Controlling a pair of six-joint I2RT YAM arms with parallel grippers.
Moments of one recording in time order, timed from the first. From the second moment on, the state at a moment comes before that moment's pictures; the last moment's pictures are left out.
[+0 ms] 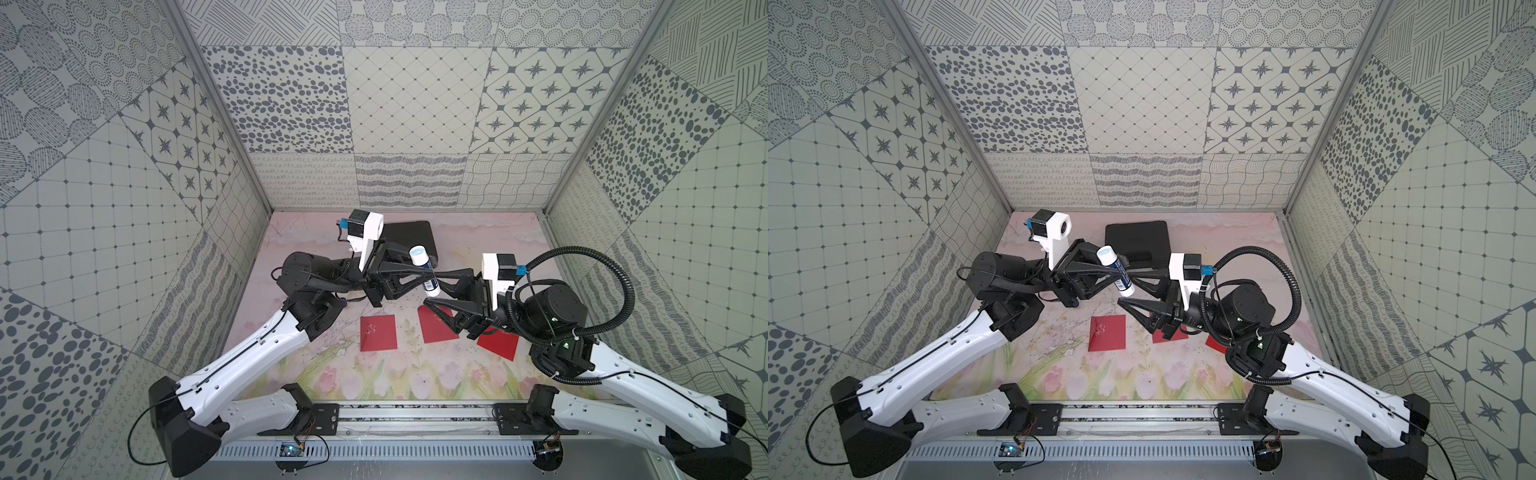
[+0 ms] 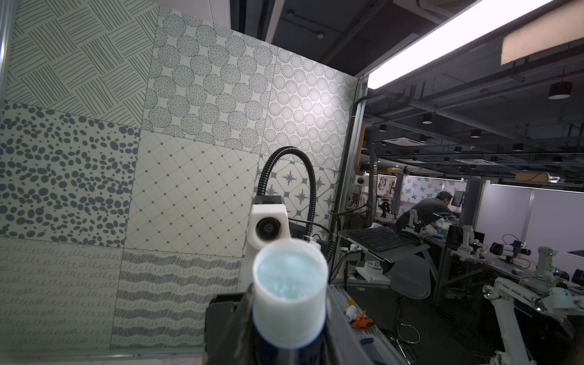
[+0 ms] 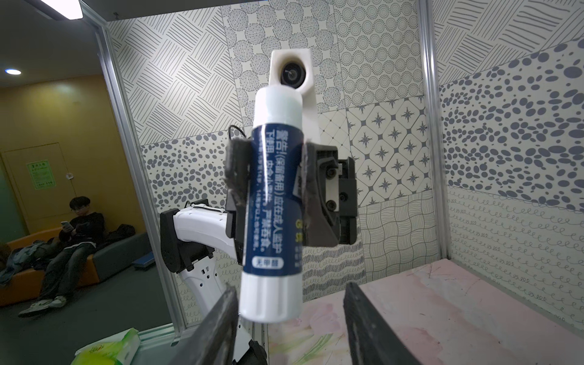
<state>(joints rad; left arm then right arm) -0.79 1.09 1.06 0.71 0.88 -0.70 1.02 0.87 0.91 0.31 -0.33 0.28</state>
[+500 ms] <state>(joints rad) -0.79 1.03 0.90 0.80 0.41 -0.74 1.04 1.03 0.98 0.53 -0.22 -0.09</state>
